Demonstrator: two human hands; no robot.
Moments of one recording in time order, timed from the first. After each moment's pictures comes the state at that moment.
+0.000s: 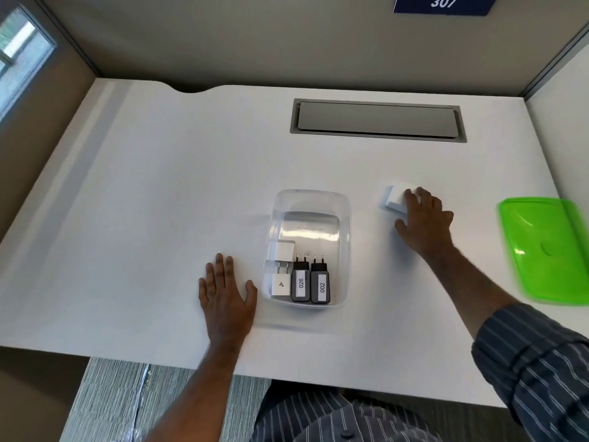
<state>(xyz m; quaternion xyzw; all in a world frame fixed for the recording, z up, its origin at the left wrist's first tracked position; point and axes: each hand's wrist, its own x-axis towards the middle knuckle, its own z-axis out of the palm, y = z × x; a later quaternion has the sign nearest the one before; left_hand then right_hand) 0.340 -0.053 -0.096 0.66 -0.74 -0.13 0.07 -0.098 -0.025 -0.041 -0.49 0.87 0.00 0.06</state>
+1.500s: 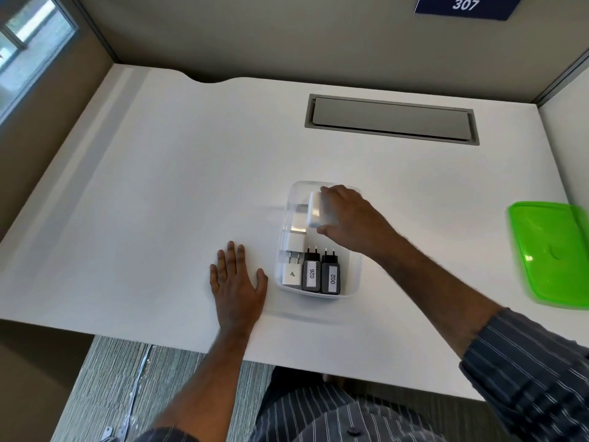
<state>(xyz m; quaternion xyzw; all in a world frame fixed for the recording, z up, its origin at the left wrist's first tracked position) 0.342 -0.052 -0.098 0.66 -0.74 -0.13 0.09 0.061 -0.072 0.040 -0.68 0.71 -0.10 0.18</state>
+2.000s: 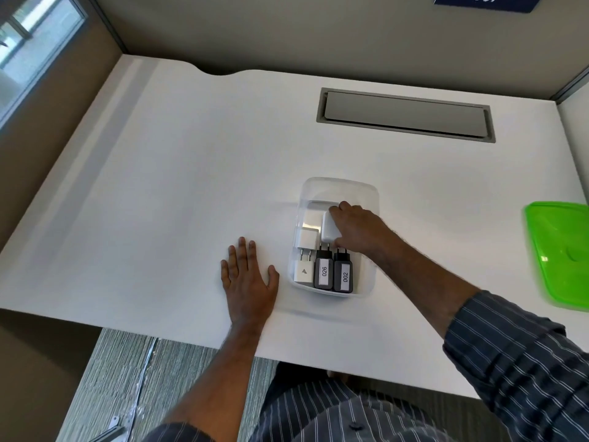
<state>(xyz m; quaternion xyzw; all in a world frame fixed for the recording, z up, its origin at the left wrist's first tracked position) 0.342 -0.051 -0.098 0.65 -0.74 -0.14 0.10 0.074 -0.087 0.007 -0.69 0.69 0.12 0.18</state>
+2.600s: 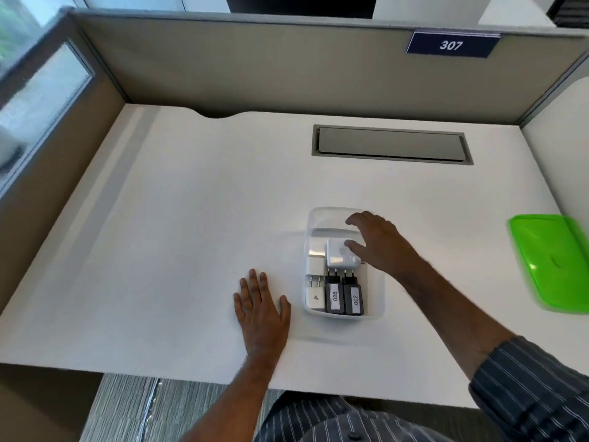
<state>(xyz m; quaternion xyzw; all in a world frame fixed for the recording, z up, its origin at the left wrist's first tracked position) 0.351 -0.049 -0.091 0.63 -0.75 -0.18 0.07 0.062 -0.066 0.036 -0.63 0.75 -0.10 0.16</state>
